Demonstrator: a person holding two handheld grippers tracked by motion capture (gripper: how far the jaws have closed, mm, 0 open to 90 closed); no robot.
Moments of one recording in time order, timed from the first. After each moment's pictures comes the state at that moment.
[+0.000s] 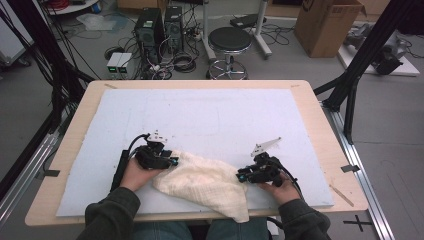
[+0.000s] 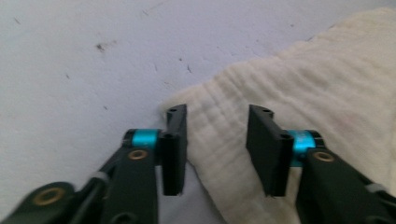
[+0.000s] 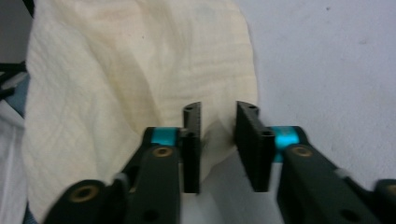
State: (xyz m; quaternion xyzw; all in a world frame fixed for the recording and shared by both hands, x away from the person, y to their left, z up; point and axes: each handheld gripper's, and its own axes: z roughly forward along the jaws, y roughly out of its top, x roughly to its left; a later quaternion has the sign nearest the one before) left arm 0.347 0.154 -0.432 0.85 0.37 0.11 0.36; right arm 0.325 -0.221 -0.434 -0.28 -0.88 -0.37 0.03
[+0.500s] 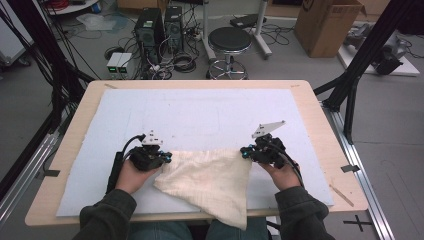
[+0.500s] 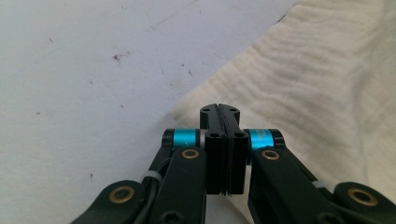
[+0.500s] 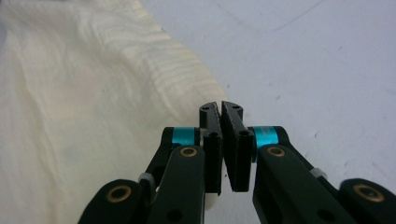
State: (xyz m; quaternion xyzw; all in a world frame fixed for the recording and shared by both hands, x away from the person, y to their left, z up) left arm 0.327 0.167 -0.416 0.84 0.36 0.13 0.38; right arm 0.348 -0.216 -0.385 -0.29 -0.88 -0.37 -0.09
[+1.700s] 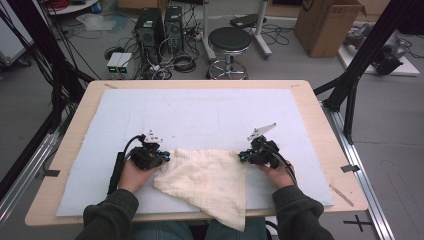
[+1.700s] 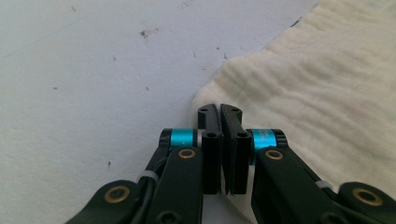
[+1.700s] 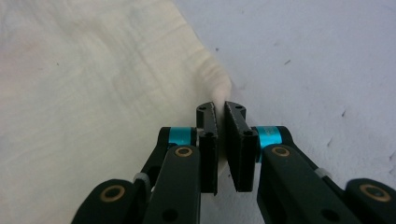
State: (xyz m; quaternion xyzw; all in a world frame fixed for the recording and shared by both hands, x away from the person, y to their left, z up) left arm 0.342 0.164 -0.432 0.83 0.40 0.14 0.35; right arm 0.372 -0.218 -0.429 -0.30 -0.89 -0.34 -0.05
